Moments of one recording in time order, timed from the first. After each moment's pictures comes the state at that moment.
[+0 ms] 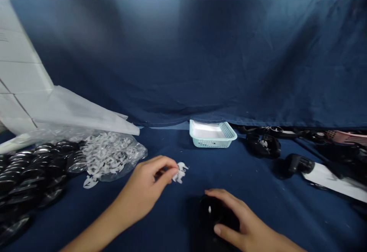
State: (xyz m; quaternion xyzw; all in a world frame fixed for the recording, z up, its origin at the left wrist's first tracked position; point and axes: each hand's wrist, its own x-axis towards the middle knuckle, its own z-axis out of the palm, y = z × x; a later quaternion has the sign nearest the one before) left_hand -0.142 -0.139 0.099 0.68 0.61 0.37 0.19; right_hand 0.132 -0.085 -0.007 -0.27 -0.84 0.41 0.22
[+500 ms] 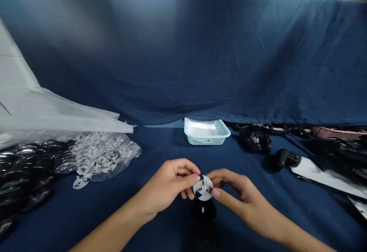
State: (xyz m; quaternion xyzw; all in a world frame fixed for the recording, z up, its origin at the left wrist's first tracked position) left_hand -0.094 -0.119 0.086 0.59 0.49 0.39 0.51; right_hand 0.122 -0.088 0.064 -0.27 -0.77 0.48 0.32
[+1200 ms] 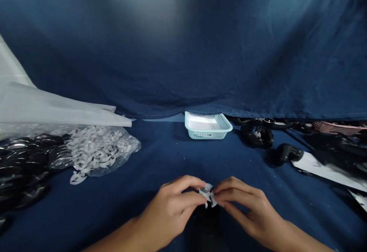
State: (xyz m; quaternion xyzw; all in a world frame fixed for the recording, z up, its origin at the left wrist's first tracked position) left_hand -0.100 -0.141 0.039 0.82 0.37 0.40 0.15; right_hand 0.134 -0.089 0.024 -0.17 -0.87 0.30 0.34
